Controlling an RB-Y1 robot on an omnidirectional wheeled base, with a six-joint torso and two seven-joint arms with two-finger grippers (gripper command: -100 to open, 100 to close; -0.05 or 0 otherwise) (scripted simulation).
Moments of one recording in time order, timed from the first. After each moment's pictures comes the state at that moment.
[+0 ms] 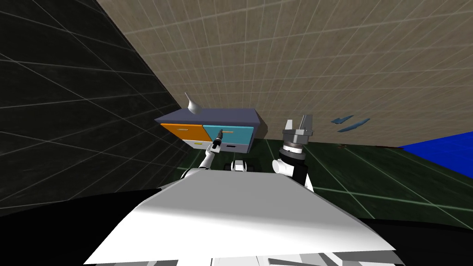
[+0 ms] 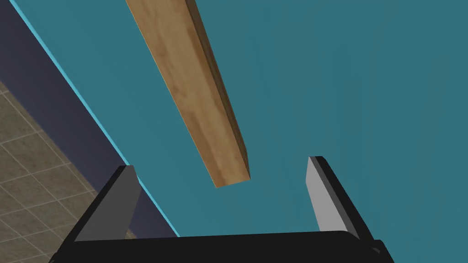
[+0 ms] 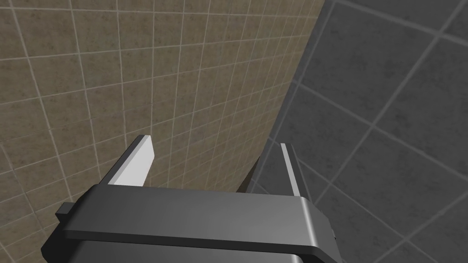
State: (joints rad) left arm -0.29 0.12 0.12 -0.97 -0.32 -0.32 0.16; right arm 0.48 -0.04 -0.03 -2.35 -0.06 -0.53 0.10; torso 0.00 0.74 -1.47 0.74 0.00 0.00
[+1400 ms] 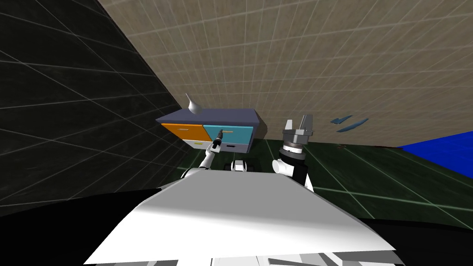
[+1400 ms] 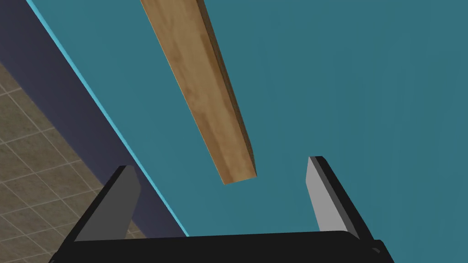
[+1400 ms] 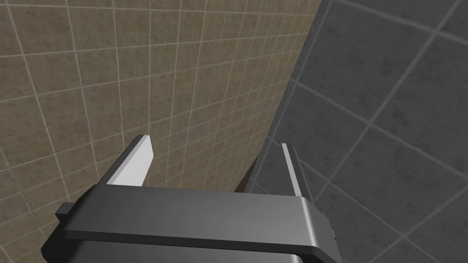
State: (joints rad) left arm -0.29 0.12 0.12 -0.96 -0.32 -0.31 0.16; right arm 0.48 -0.04 -0.03 -2.35 -0.06 -0.53 0.10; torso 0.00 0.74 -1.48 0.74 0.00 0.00
